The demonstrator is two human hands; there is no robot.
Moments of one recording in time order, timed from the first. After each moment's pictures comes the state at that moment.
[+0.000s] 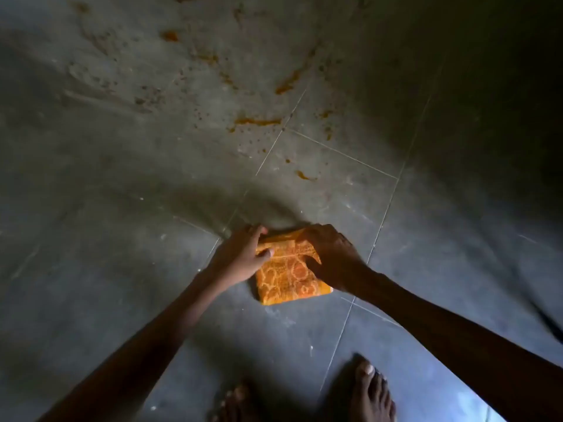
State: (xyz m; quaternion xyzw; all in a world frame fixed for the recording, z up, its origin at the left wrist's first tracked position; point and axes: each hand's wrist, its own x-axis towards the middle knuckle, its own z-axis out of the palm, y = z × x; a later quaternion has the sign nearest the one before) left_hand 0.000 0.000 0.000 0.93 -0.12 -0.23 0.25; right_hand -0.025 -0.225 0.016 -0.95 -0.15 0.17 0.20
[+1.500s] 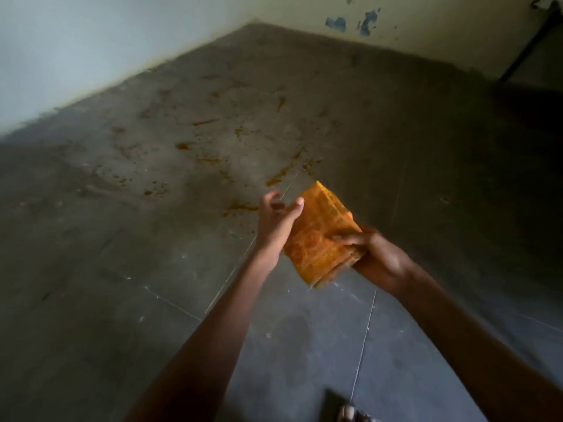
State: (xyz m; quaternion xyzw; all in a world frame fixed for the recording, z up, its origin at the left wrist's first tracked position) left_hand 0.139 -0.116 0.062 0.72 0.08 -0.01 0.69; right_hand 0.065 -0.297 0.104 -0.59 0.09 0.23 0.77
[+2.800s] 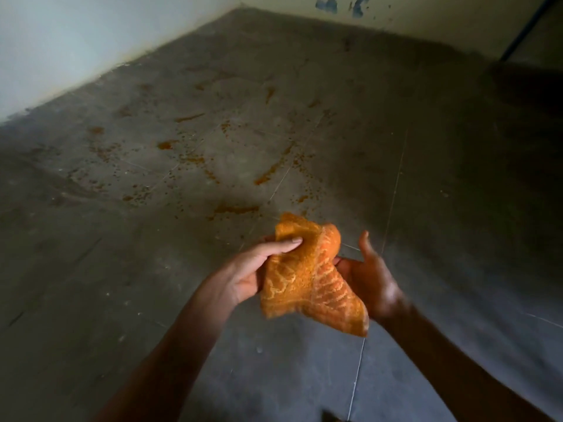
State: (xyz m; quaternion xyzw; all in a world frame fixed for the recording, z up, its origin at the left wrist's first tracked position) left_hand 0.105 -0.095 0.076 0.53 0.07 -0.40 0.74; right_hand 0.067 -0.316 0.032 -0.32 0.21 0.33 0.86
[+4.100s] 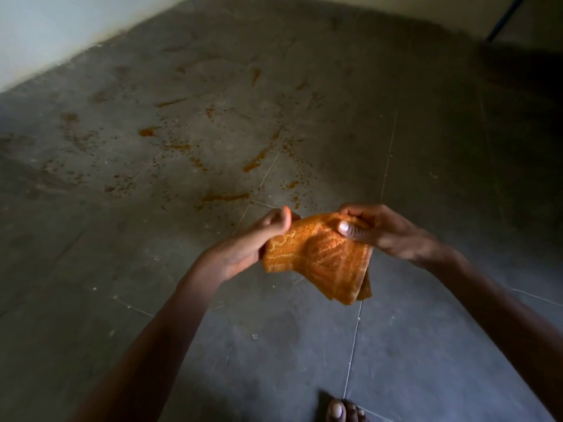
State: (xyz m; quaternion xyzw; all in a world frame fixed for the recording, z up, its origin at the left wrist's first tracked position) left_hand 0.123 -0.095 0.065 0.64 -0.07 -0.38 0.66; right_hand 0.088 -0.354 0.104 -0.84 -0.17 0.15 0.49
